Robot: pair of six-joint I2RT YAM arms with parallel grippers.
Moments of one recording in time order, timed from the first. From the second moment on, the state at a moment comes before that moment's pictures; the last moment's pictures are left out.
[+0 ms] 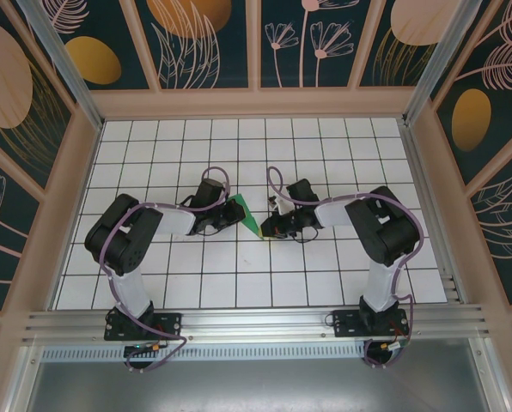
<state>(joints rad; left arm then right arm) -0.53 1.85 0.80 0.23 0.36 -0.88 0.55 1.87 0.85 -0.01 -0.79 0.49</state>
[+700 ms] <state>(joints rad) -0.53 1.85 0.83 0.16 0.36 -0.88 0.60 1.71 0.94 -0.10 -0.65 0.48</state>
